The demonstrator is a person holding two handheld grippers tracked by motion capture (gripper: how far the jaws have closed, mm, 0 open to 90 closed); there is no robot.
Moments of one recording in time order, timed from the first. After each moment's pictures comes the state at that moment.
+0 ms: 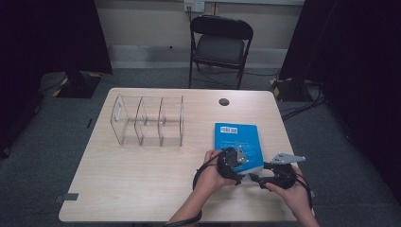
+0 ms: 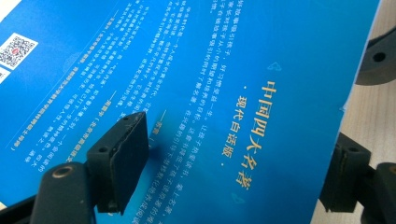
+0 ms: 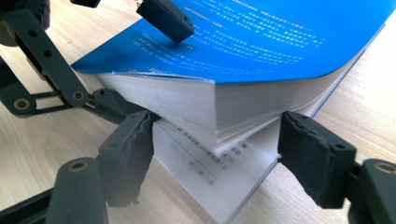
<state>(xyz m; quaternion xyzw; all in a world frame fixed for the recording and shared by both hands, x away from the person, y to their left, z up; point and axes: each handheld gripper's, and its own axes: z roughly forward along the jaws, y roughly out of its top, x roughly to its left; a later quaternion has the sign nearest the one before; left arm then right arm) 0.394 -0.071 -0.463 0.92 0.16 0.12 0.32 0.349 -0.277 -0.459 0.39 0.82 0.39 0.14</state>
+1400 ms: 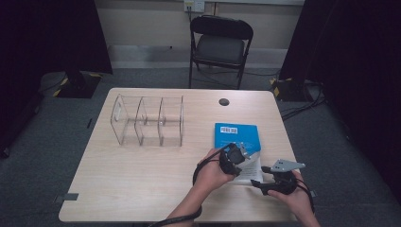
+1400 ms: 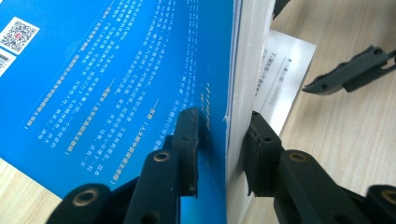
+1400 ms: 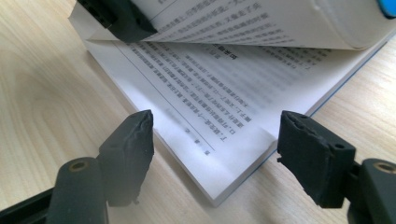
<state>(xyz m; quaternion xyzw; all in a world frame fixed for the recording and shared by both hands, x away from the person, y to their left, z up) 0.391 -0.071 -0.431 0.94 0.19 0.09 0.28 0.343 -0.287 -0.481 0.34 0.84 0.40 0.14</state>
